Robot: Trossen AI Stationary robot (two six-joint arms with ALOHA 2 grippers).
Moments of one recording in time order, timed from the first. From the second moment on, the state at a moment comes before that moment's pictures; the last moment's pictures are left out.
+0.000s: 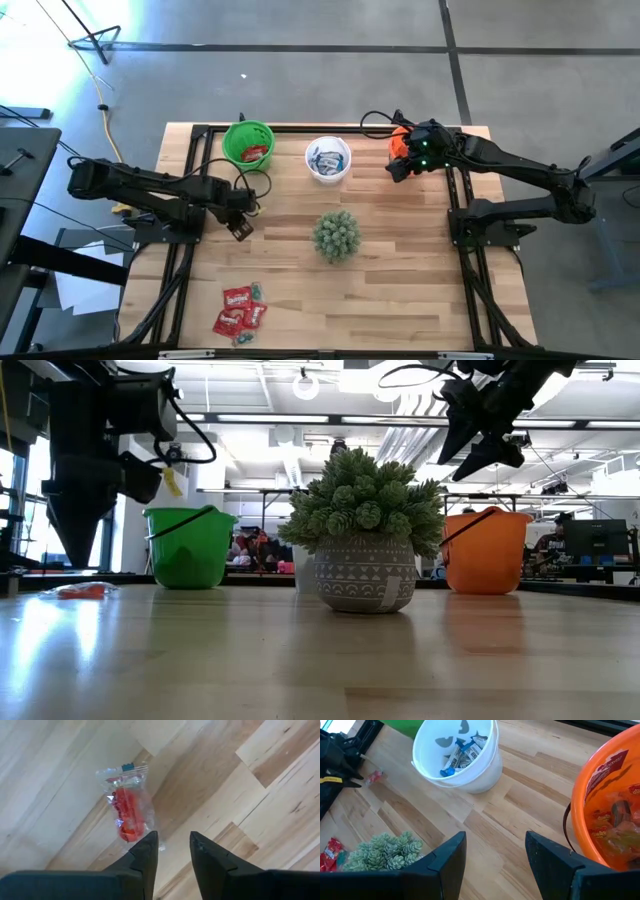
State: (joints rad) left arm 0.04 1.14 0.58 -0.88 0.01 -0.69; right arm -0.46 1.04 0.94 -0.72 -0.06 0.58
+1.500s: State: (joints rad) left arm 0.04 1.14 0.48 -0.75 0.02 -0.89; right arm -0.46 1.04 0.94 -0.67 -0.06 0.58
